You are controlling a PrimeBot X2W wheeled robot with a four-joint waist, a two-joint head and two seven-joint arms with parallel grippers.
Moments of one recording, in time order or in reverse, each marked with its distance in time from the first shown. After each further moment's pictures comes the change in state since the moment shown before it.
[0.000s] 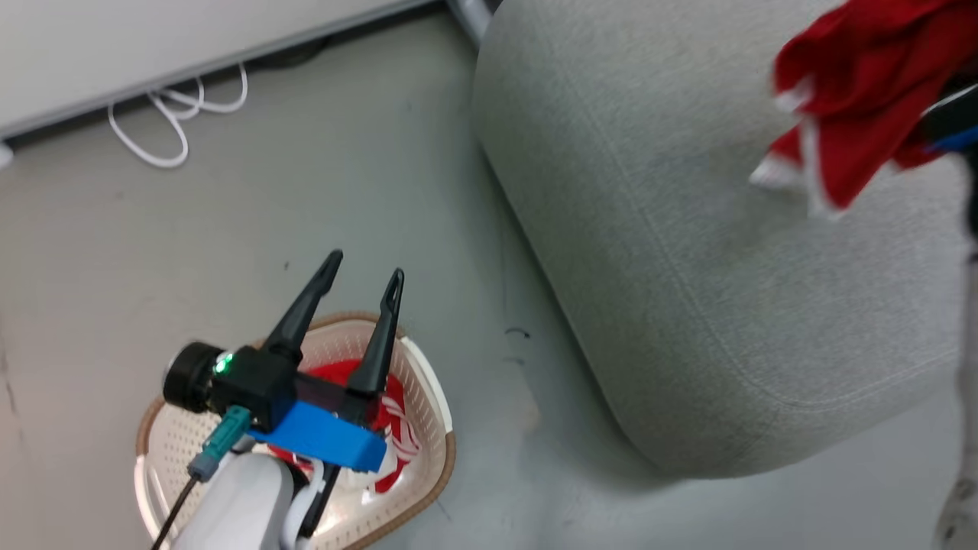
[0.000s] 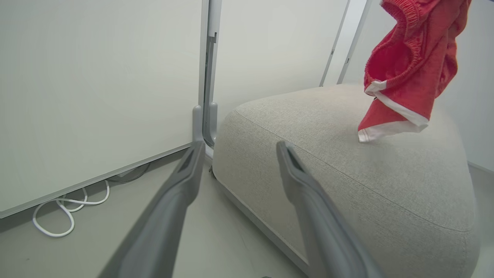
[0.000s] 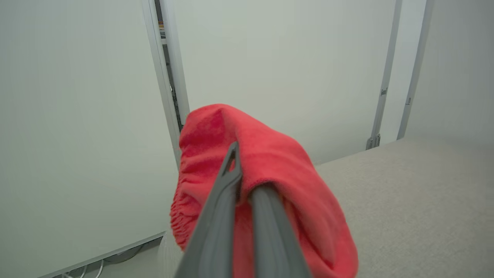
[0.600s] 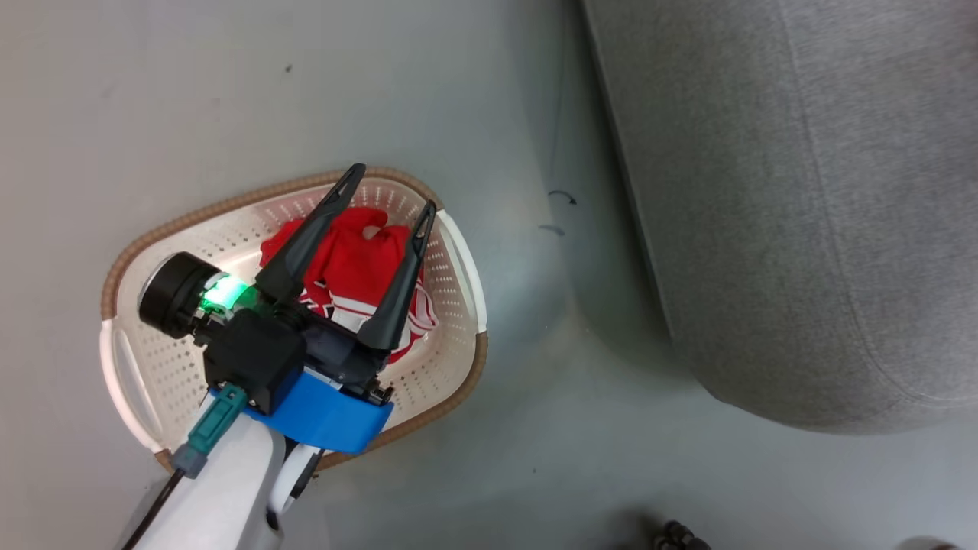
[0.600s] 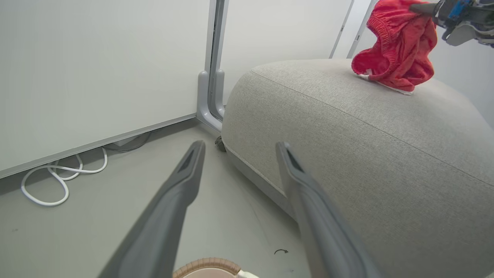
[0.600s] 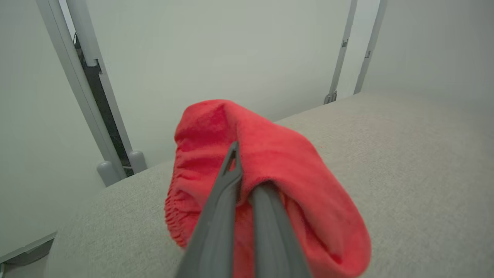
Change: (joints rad) left arm -0.112 0.089 -0.072 -0.231 0.056 0.000 0.050; right arm -0.239 -0.144 -0.302 0.261 -0.081 0.000 -0.106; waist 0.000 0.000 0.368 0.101
